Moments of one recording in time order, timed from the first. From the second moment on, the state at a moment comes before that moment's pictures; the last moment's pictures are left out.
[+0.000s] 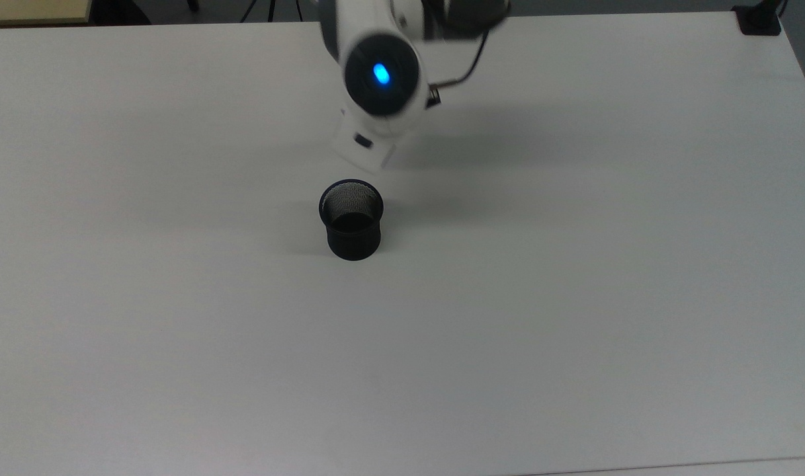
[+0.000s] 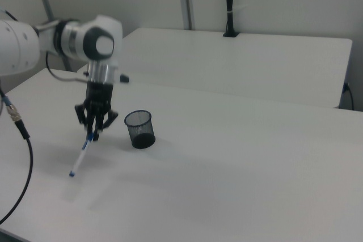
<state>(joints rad) 0.26 0.45 -0.12 -1.51 0.12 1.40 -0.17</state>
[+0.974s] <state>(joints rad) 0.40 0.58 -0.12 -1.49 0.12 1.62 0.12</state>
